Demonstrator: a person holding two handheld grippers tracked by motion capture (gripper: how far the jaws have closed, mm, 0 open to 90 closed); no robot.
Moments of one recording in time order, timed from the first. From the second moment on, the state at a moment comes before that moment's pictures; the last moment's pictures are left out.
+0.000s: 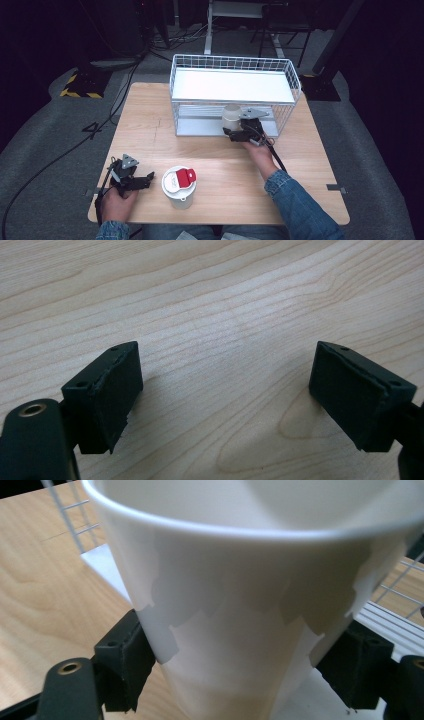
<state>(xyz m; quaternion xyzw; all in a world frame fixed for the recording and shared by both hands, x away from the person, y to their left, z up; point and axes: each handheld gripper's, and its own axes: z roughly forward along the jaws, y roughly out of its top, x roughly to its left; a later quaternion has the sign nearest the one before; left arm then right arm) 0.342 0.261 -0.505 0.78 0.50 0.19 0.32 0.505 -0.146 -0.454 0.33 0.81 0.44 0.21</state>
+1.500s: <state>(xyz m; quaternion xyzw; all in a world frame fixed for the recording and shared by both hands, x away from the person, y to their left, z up) 0.342 0.260 -0.505 0.78 0.50 0.19 0.32 0.552 -0.137 -0.482 0.37 0.78 0.44 0.25</state>
